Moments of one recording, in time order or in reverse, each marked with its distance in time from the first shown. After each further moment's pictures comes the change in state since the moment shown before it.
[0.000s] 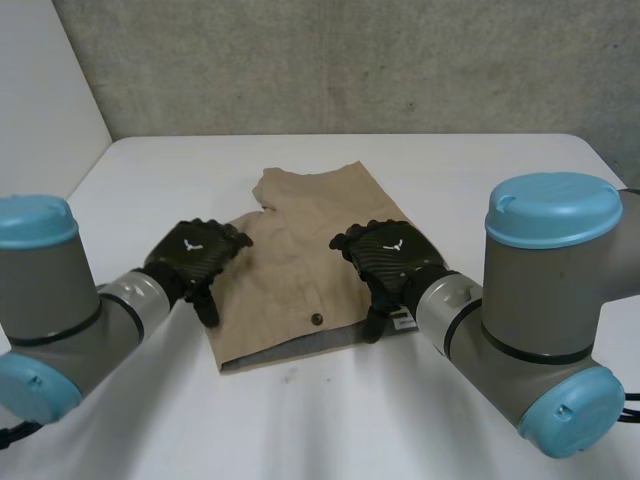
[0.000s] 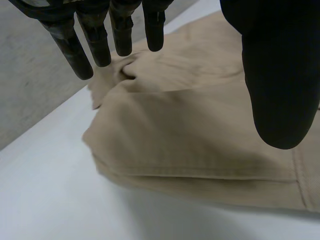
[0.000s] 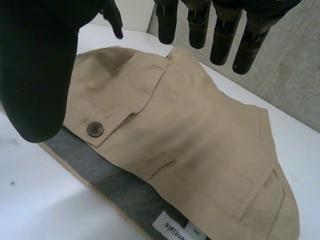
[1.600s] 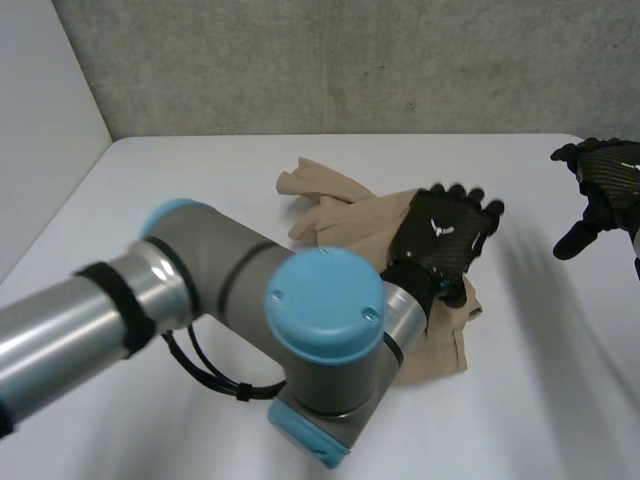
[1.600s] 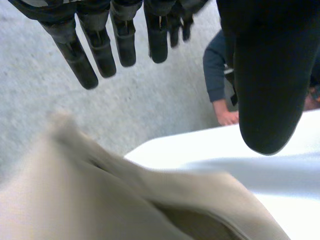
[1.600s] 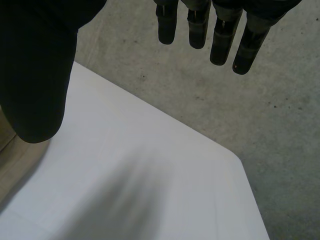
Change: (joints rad) left arm -0.679 -0.361 0.655 0.124 -0.295 -0.353; right arm -0.546 -0.318 0.194 -0.063 -0.008 -0.060; left_hand 0.100 0.086 0.093 0.089 0.076; right_hand 0.000 0.000 0.000 0.000 0.000
